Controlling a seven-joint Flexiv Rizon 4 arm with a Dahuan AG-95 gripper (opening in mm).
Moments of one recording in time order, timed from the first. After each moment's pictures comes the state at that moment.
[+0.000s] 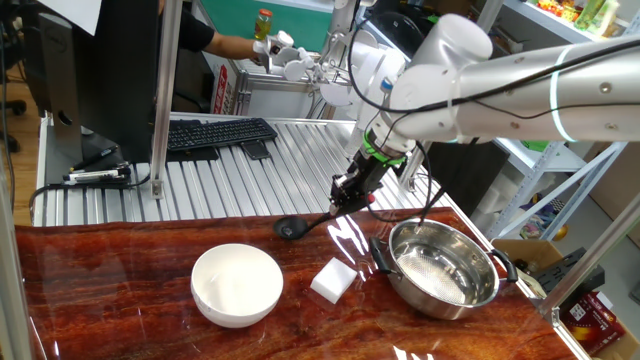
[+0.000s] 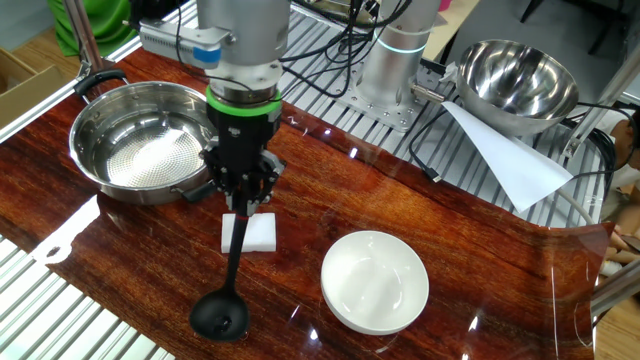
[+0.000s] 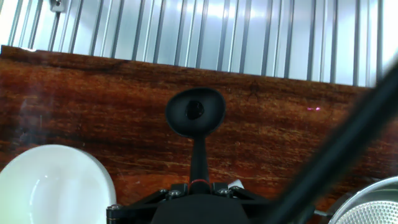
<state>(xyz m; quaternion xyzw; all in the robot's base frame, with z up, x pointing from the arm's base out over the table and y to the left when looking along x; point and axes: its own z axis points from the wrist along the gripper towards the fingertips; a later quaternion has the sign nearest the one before) 0.610 -0.011 0.184 -0.07 0.99 0.04 0.10</state>
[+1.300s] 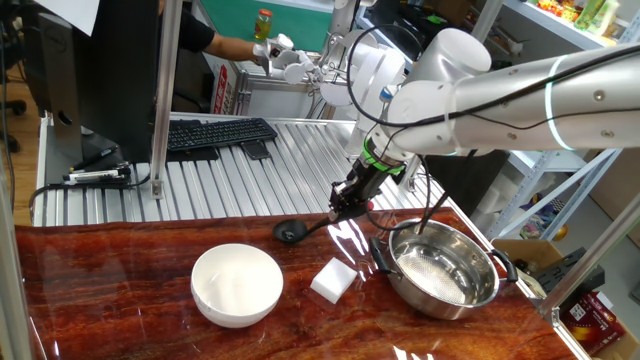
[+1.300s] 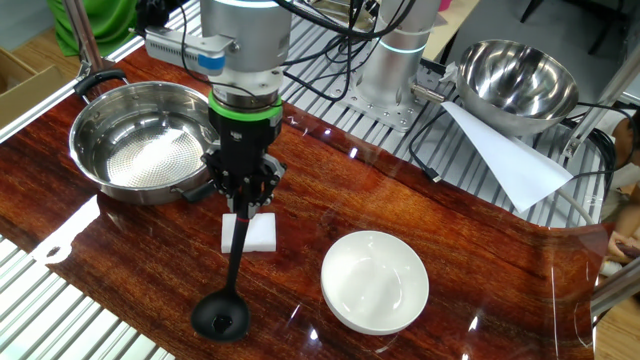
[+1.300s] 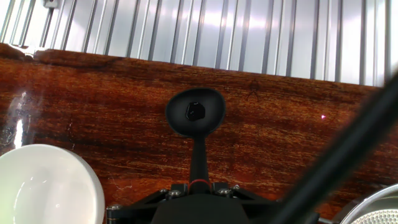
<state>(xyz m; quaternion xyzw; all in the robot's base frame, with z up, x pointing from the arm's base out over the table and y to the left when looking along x) 0.607 -0.011 0.174 -0.08 0.99 0.04 0.11</state>
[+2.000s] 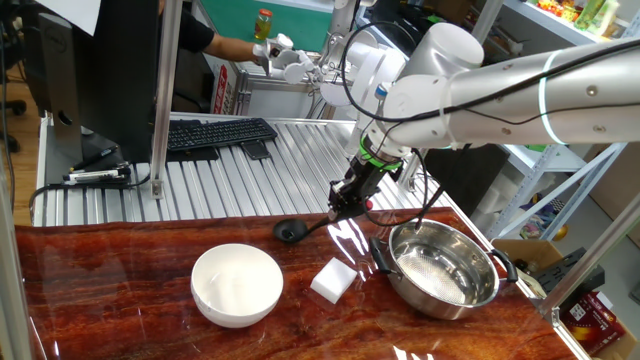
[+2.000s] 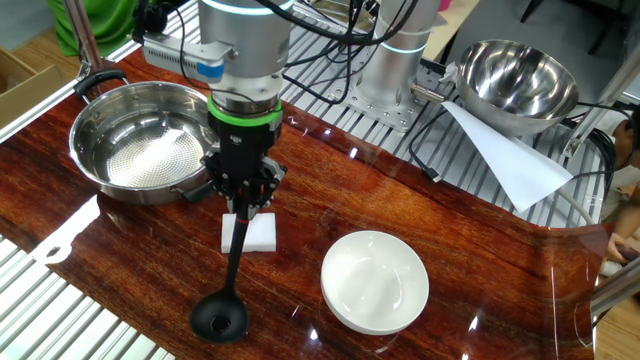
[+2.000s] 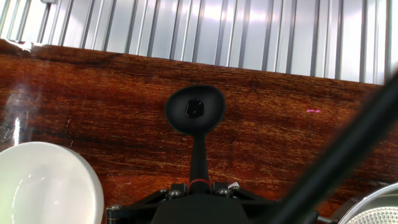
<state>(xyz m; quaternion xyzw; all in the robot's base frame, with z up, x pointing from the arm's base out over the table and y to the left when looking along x) 0.608 -0.011 0.174 -0.08 0.99 0.03 0.09</state>
